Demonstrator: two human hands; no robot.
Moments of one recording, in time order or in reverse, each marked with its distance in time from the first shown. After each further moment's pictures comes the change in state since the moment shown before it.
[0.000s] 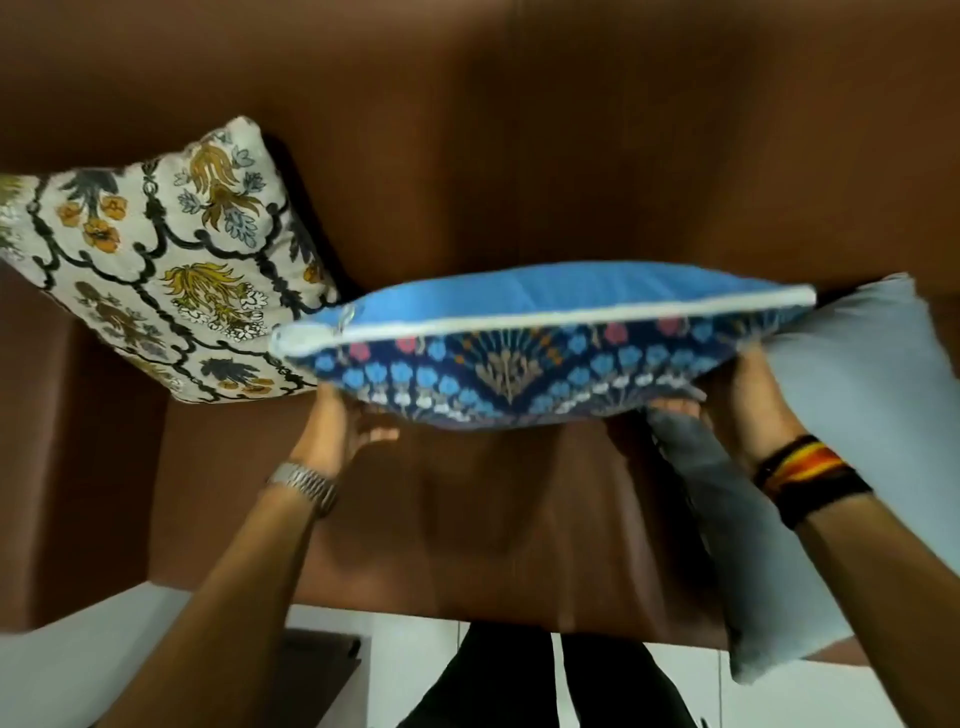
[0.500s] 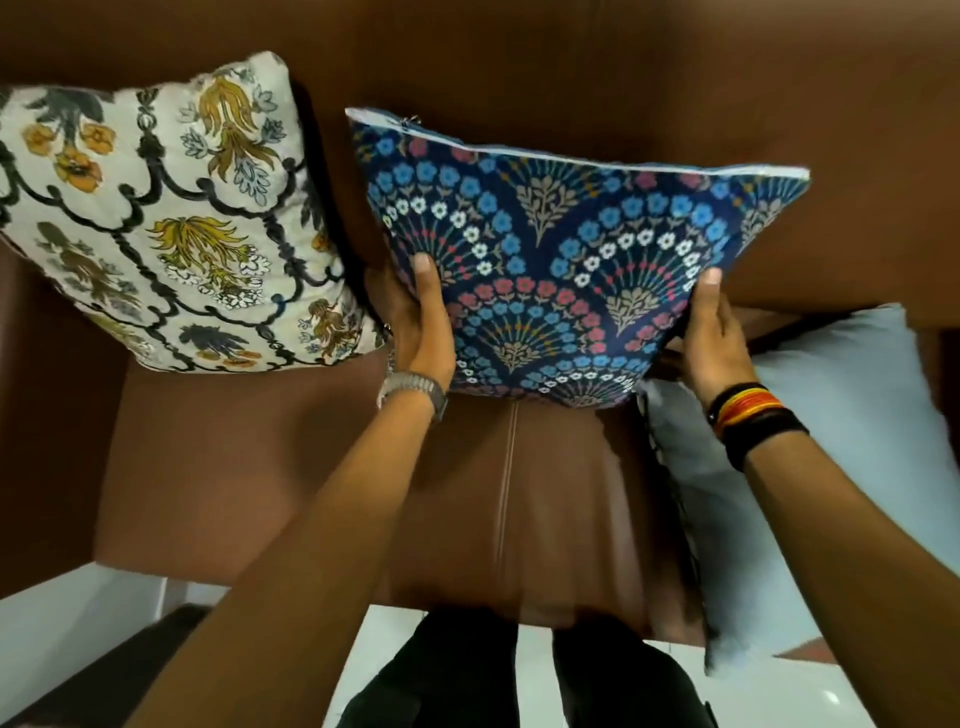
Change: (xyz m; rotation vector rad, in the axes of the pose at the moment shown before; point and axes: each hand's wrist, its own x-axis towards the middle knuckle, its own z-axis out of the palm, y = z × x) left_hand 0.056 0.014 0.085 0.018 0.179 0.235; right_hand 0.025 -0.026 0.051 -0.450 0.180 -0.108
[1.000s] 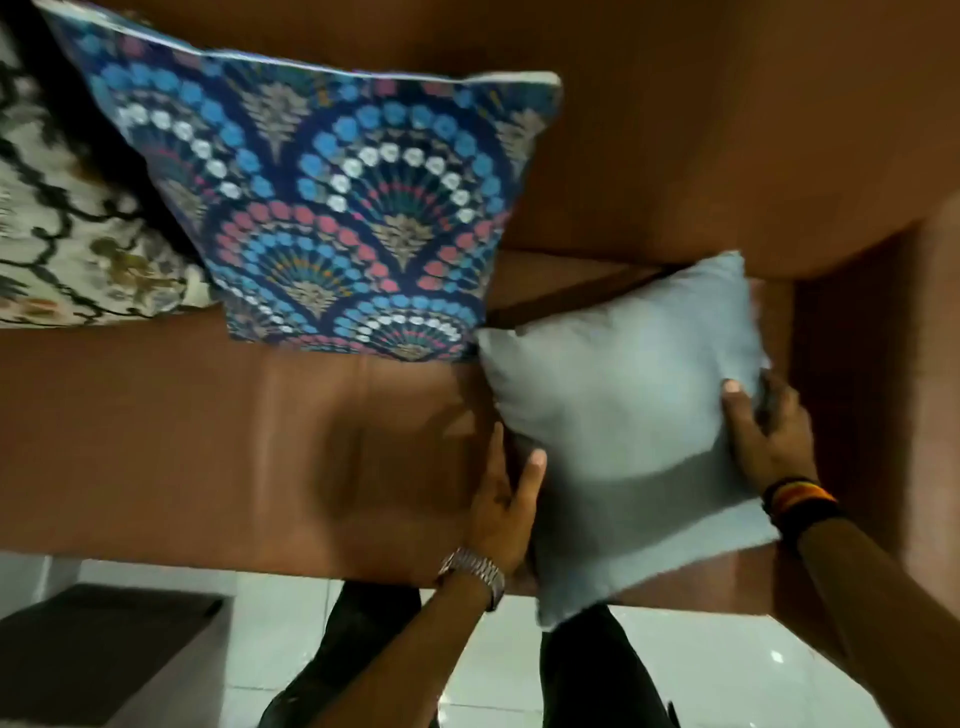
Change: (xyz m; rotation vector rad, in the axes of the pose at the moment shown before) left_hand -0.259 -0.121 0.195 0.116 -0.400 -0.216; right_hand 0.012 0.199 -0.247 -0.376 0.175 0.144
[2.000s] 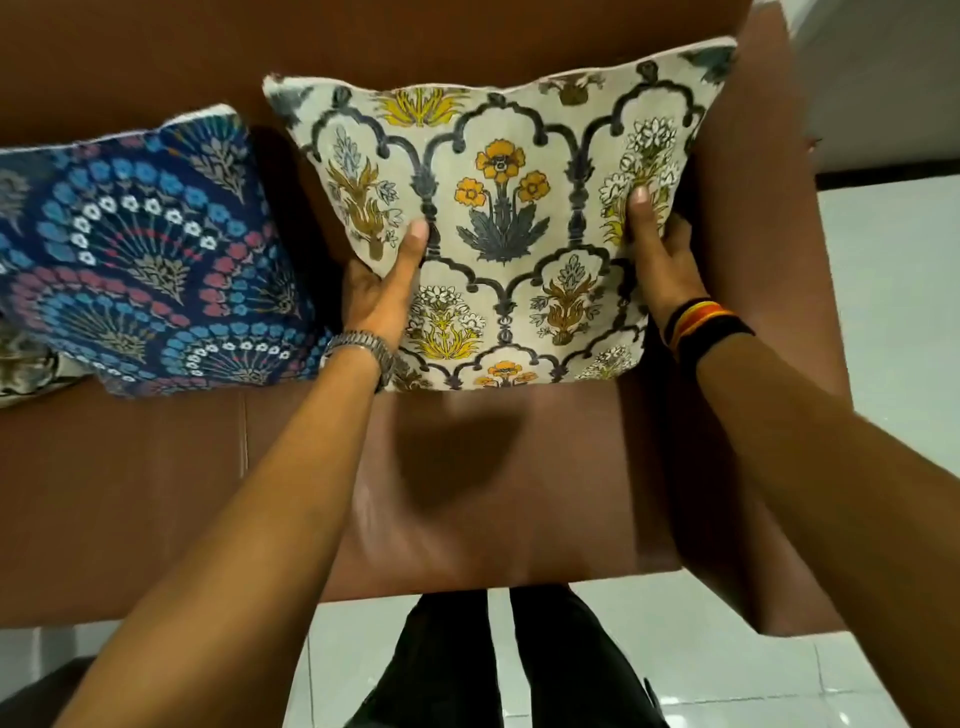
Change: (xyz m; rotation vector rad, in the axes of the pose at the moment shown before) left_hand 0.074 0.189 0.084 0.231 0.202 0.115; right_hand 0.078 -0.040 -0.106 0.595 -0.149 -0.125
